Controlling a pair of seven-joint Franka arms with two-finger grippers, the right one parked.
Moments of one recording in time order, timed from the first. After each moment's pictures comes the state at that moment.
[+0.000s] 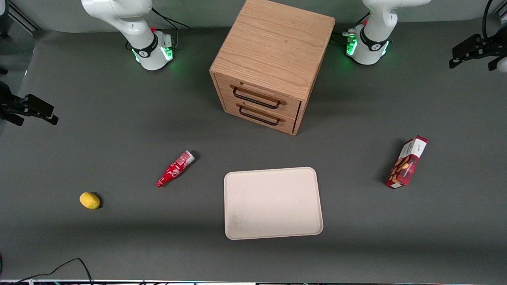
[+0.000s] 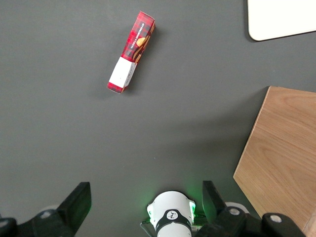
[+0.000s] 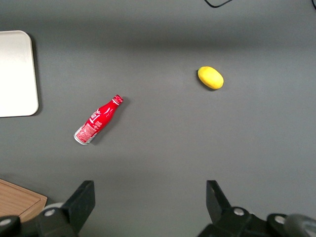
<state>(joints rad) 0.02 -0.18 0.00 -1.65 0.00 1.33 0.12</state>
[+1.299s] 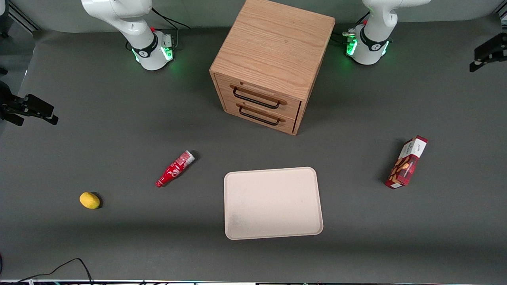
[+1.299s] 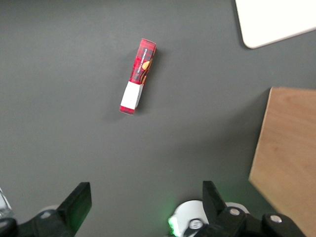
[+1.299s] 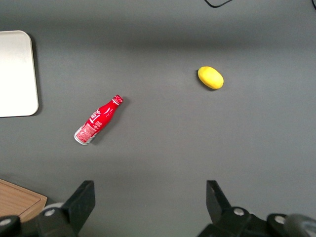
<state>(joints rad) 0.02 -0.06 0.08 -1.48 0.00 1.32 0.38</state>
